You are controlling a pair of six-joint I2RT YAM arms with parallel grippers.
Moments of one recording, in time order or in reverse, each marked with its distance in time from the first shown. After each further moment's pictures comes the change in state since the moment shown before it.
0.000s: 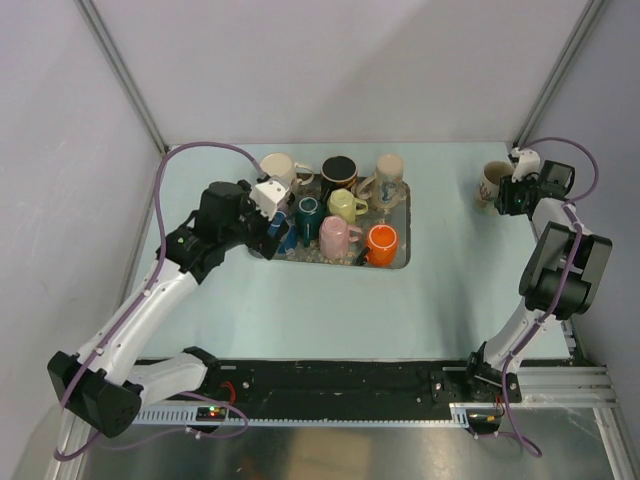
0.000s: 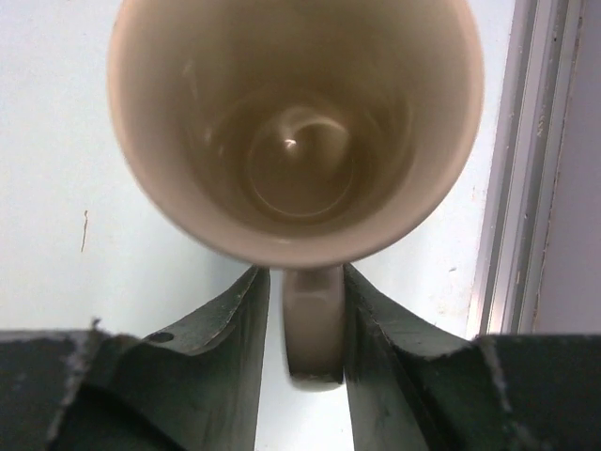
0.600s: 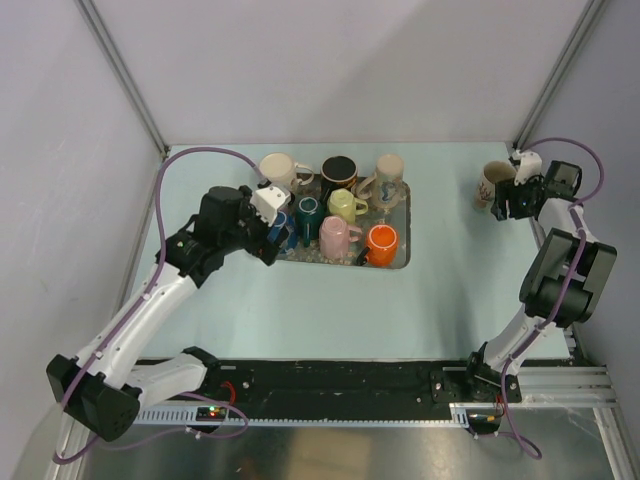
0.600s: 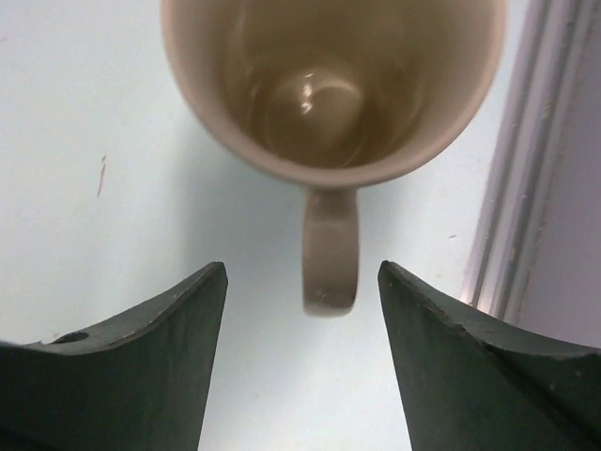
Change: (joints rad) left arm 0.000 -0.023 -0.033 -0.009 0.043 0.000; right arm -0.024 -0.061 -0.009 -0.079 -0.018 -0.070
